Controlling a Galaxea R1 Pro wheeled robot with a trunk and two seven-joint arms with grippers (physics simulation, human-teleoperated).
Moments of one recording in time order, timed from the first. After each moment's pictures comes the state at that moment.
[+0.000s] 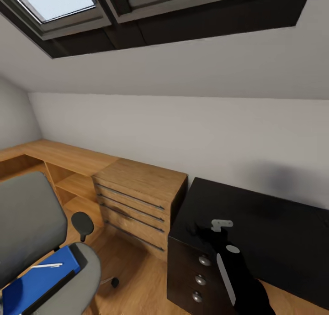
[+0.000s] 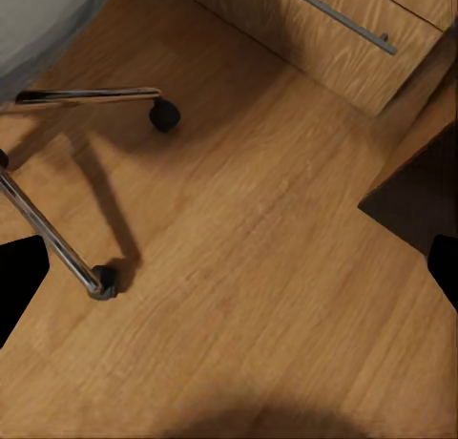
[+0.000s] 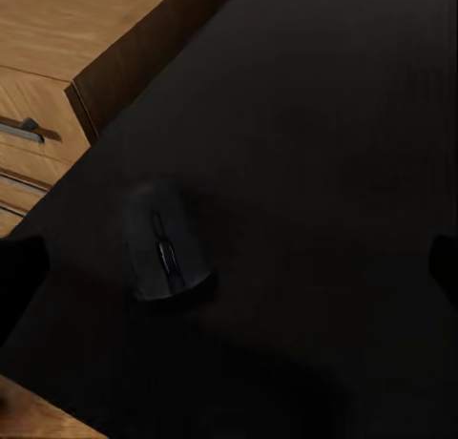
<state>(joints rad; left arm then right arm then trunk) -0.09 -0.05 -0.07 -0.40 0.26 -0.41 0.07 -0.37 0.13 -0.07 -1.12 0.07 0.32 0.01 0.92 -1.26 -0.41</state>
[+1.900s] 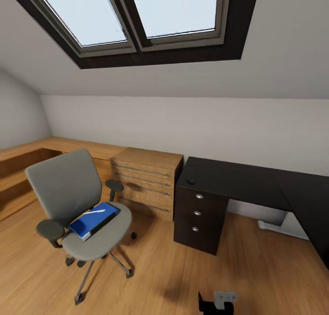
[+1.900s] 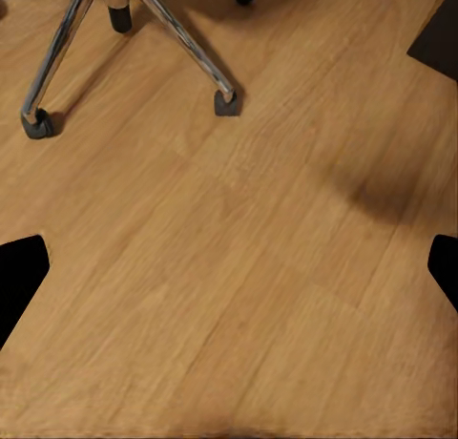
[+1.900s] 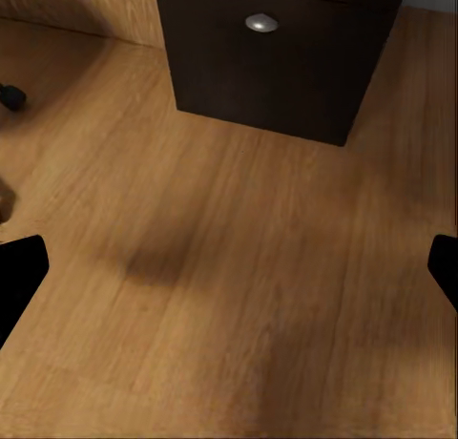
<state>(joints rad) -0.09 -0.04 -0.07 -0.39 0.26 -0.41 0.07 -0.37 0.09 -0.06 -0.15 0.07 -0.48 -0.10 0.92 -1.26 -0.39</state>
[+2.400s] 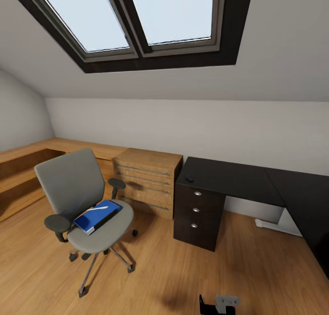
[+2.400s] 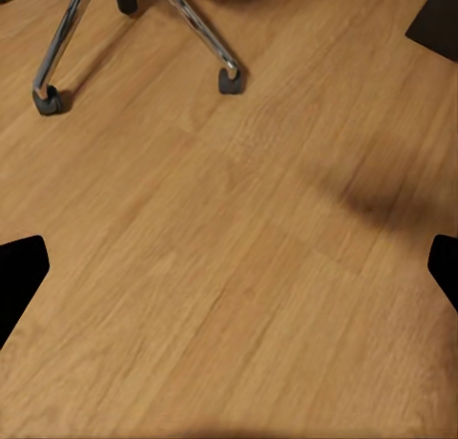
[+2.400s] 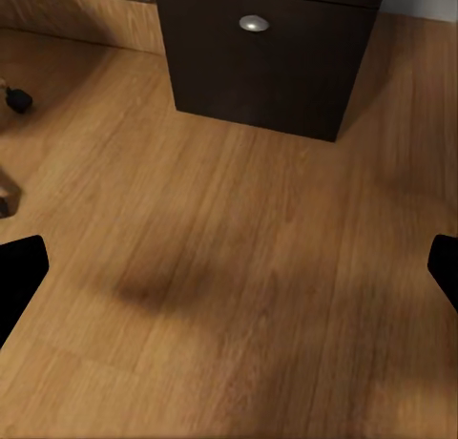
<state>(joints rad) -0.09 -0.04 -0.07 -0.37 0.26 -0.41 0.07 -0.37 0.09 -0.06 -0.11 0.07 -0.55 -0.10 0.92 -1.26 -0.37</state>
